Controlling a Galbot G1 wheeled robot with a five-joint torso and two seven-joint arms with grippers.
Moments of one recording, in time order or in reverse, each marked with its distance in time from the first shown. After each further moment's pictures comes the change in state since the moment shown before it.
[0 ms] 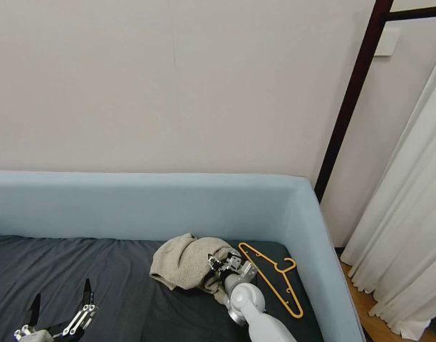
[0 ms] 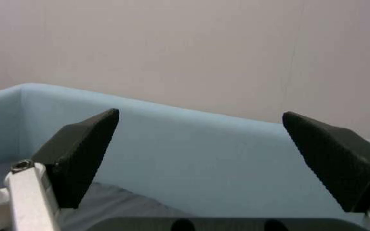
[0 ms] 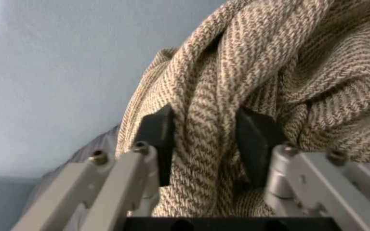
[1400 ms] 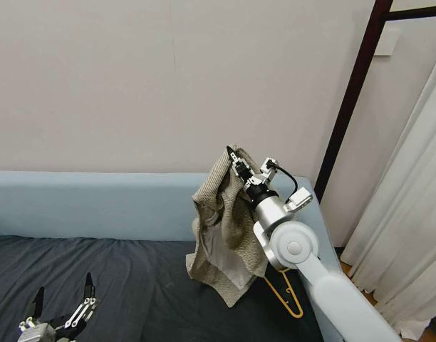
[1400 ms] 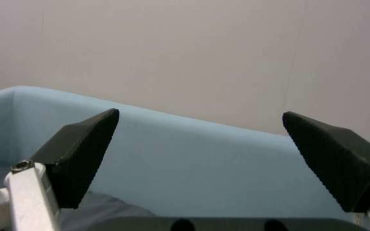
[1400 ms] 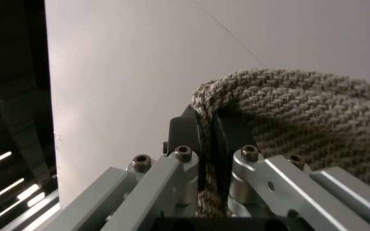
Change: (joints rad) left arm -0.060 0.072 0.003 0.050 -0.060 -0.030 -0.021; right arm 0.280 -0.353 -0.068 0.755 0.334 0.208 0.001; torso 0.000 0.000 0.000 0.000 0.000
